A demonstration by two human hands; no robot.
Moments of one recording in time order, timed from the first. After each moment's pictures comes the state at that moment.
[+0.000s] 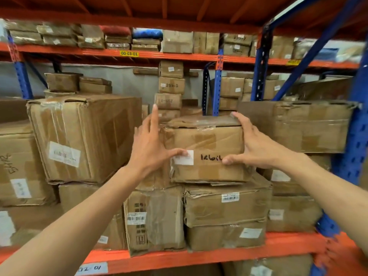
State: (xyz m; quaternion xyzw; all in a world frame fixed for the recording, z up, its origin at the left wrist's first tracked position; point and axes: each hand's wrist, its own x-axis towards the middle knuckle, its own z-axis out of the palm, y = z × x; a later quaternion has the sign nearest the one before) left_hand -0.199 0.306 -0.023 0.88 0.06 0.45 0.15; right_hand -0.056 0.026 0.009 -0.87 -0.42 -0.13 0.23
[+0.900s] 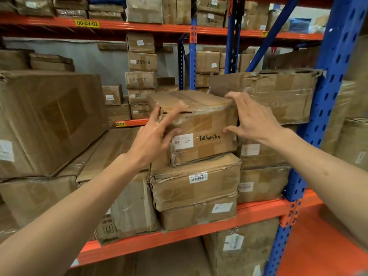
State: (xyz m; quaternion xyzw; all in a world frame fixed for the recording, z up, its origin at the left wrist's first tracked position) left_hand -0.138 0.234 -0.046 0.90 -0.07 0.40 0.17; right_hand -0.009 -0.033 -0.003 -0.86 -0.38 -0.34 0.08
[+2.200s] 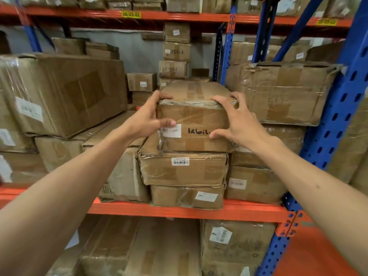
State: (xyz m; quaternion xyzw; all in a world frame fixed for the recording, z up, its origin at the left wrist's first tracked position) left_hand -0.142 0.206 -0.035 0.87 -0.02 0.28 0.40; right_hand -0.005 -0.054 -0.023 -0.84 -0.45 -0.20 0.23
